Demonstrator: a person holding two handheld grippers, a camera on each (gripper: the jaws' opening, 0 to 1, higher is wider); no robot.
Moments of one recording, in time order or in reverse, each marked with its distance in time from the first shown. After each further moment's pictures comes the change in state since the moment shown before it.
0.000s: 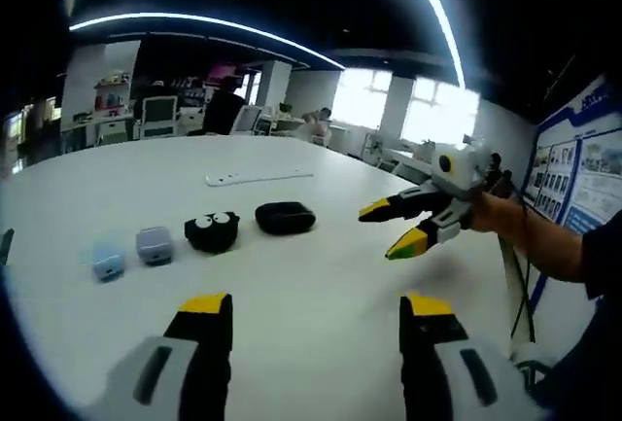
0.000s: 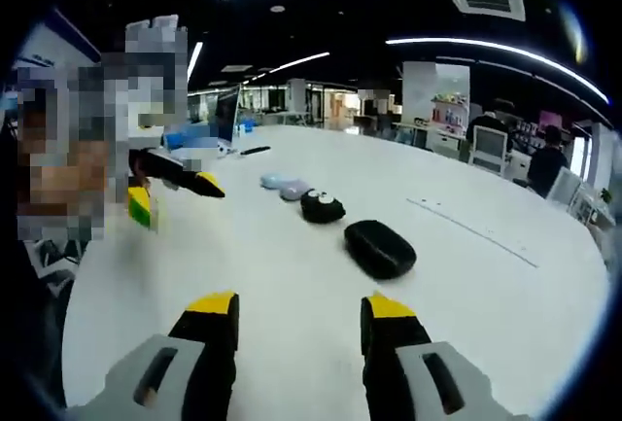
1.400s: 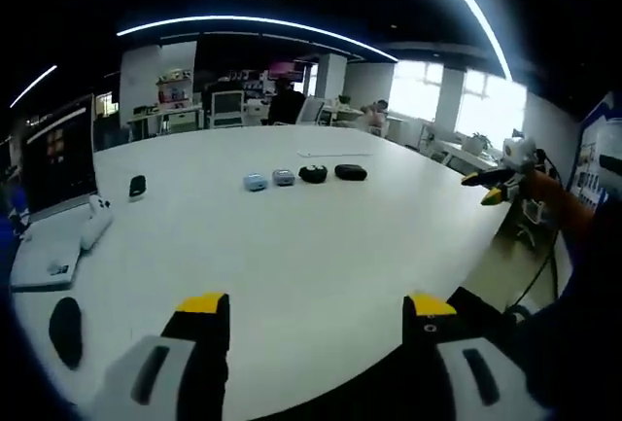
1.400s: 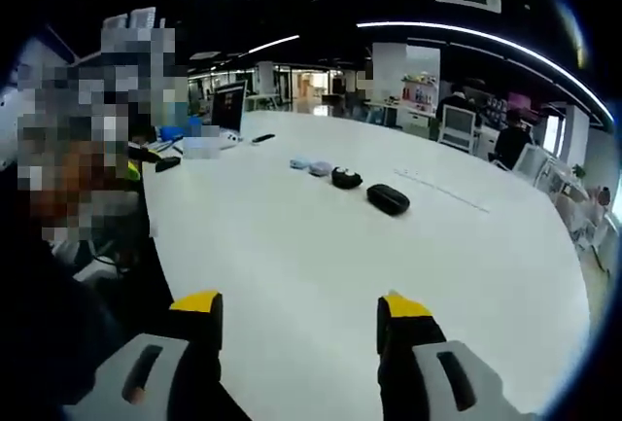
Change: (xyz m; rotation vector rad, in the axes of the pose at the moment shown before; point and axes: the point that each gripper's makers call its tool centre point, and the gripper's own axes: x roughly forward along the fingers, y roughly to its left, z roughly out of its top) left arm -0.254 0.022 -0.065 -0.040 0.059 0.286; right arm -0.141 0.099 -0.013 0.086 0.091 -0.123
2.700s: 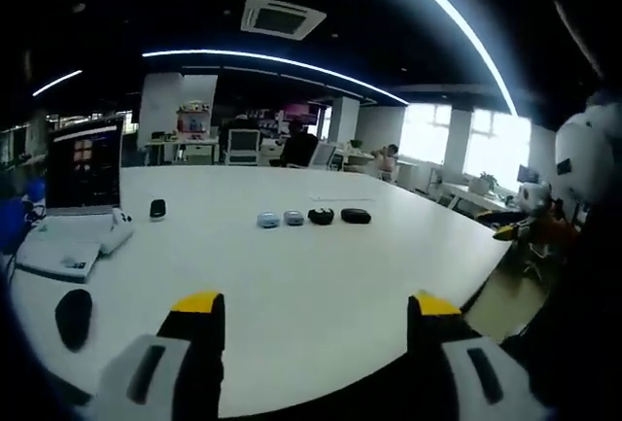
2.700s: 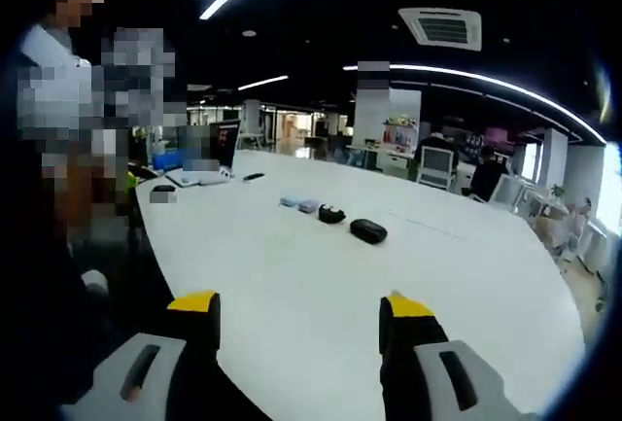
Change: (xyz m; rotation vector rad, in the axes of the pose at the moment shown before) left arm -0.032 -0.001 0.012 -0.063 -0.215 0.038; right arm -0.044 0.014 0.002 -0.008 -0.224 -0.116
